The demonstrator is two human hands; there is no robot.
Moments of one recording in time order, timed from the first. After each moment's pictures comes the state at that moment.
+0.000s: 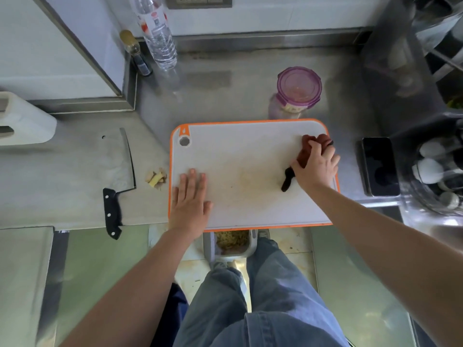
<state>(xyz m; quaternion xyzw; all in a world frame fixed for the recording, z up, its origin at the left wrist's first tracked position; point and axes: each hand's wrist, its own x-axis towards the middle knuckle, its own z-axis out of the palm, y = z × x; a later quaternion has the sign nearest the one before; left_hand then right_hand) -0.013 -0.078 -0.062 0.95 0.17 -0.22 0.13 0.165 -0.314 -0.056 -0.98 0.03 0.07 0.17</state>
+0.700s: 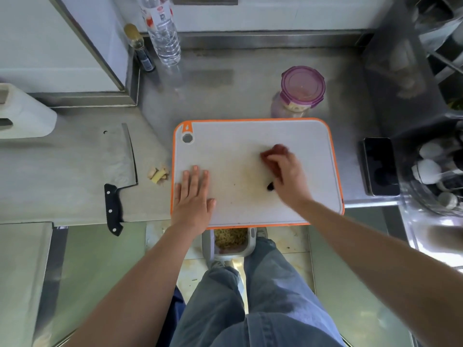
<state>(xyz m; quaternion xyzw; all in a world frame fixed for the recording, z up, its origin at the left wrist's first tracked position) -0.014 -0.078 -0.062 0.95 0.16 -0.23 0.12 0.125 -0.286 -0.063 -0.92 -0.21 0.09 0.32</state>
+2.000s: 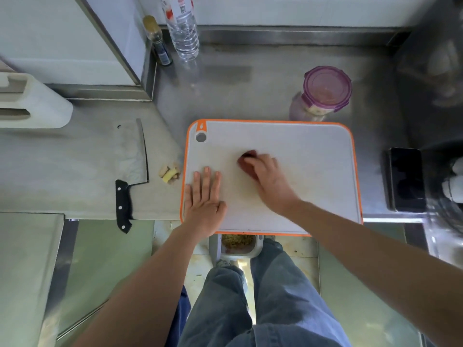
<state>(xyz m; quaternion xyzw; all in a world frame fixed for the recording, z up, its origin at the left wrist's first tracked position) -0.006 -0.079 -0.064 0.92 0.20 -0.28 0.19 0.120 -0.228 -0.070 -0.88 -0.35 0.14 0.28</state>
